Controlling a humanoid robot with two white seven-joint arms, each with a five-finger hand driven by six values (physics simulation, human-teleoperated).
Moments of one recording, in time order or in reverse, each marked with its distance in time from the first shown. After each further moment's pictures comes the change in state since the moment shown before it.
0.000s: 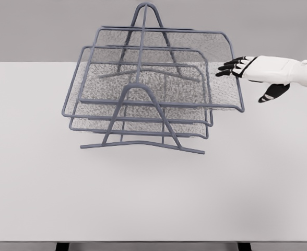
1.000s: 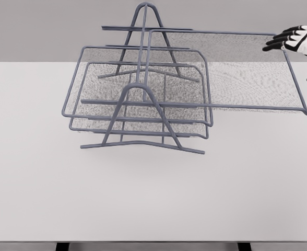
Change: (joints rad) left arm 0.000 0.000 0.000 0.000 0.000 0.000 0.000; right arm 0.089 -0.220 -0.247 -0.175 -0.122 -0.015 0.007
